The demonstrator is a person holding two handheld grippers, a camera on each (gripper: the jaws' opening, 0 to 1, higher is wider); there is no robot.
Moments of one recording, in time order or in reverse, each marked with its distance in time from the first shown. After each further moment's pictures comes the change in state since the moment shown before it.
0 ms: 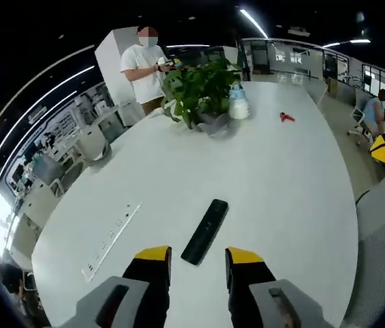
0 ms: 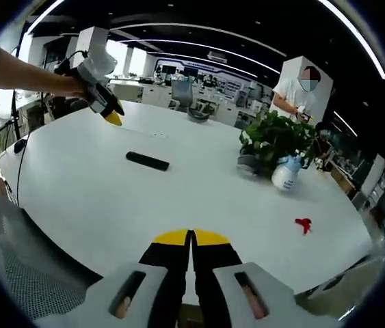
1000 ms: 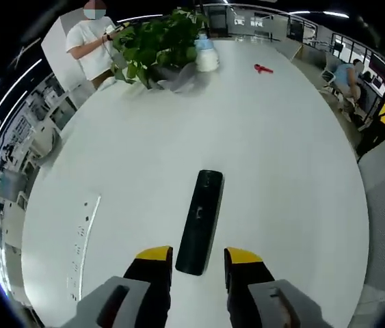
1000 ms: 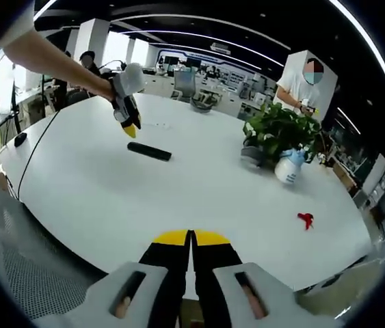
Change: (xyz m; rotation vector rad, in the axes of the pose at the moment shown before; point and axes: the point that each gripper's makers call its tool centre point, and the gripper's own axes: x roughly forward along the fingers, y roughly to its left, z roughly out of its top) left arm 0.096 0.007 -0.032 0.159 0.238 -0.242; right arm 0.006 0.004 -0.010 -0.012 0.061 0.013
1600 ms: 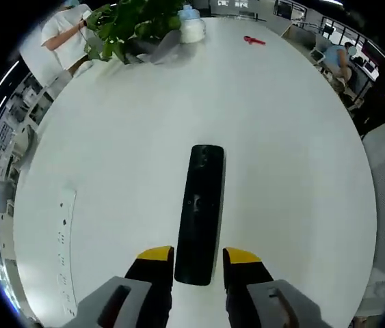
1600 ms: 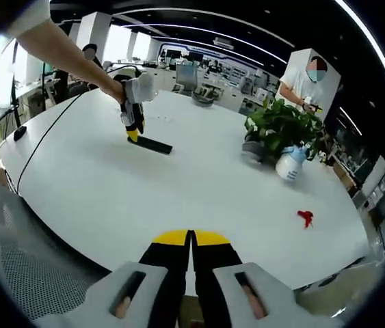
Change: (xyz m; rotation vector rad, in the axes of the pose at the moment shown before) left arm 0.041 0.002 -0.015 0.070 0.128 -0.077; right arm 0.002 0.001 -0.006 -0.017 0.040 -0.002
